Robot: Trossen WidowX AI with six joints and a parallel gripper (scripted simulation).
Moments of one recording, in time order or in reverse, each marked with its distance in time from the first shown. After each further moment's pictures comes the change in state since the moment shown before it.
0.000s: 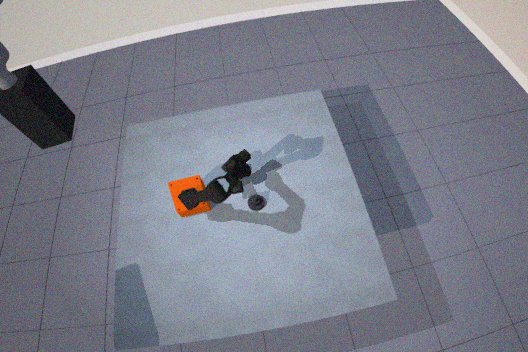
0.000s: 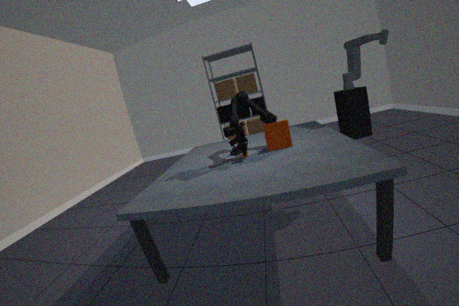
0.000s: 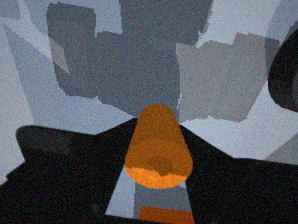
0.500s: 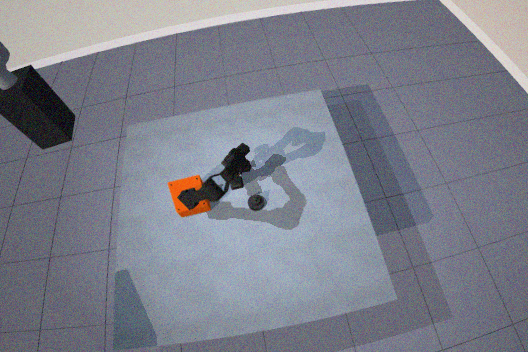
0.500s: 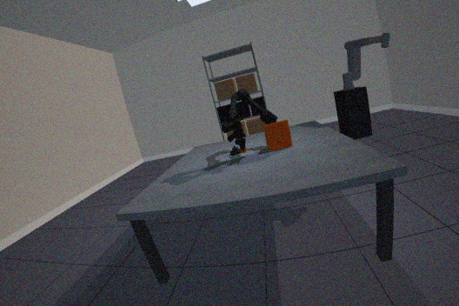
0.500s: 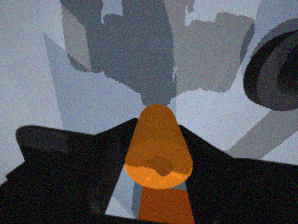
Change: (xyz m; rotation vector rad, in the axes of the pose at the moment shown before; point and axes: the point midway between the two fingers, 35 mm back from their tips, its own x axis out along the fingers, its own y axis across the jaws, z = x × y) arm -0.036 0.006 0.004 -0.023 0.013 -0.007
